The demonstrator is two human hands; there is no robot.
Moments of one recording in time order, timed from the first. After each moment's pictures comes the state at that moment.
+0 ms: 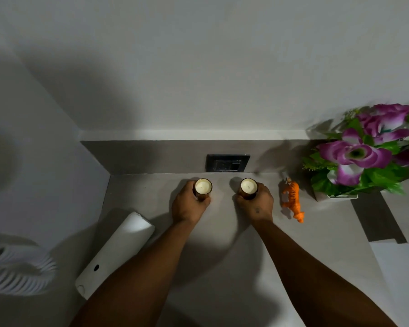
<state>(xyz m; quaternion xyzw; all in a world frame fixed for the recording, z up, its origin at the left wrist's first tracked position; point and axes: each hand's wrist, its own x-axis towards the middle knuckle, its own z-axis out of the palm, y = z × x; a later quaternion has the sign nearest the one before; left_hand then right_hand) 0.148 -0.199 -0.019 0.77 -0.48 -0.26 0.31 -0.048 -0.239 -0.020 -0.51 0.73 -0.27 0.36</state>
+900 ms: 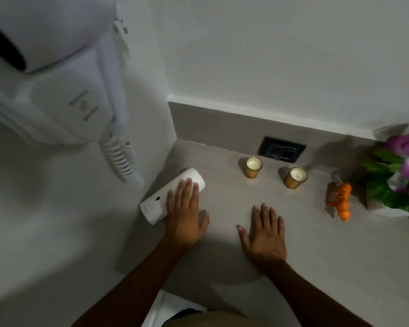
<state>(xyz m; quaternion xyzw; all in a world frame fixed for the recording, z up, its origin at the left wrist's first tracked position) 0.206 0.006 0.006 0.80 -0.59 0.02 0.12 -0.024 -0.074 -0.047 -0.83 0.54 0.01 0.13</state>
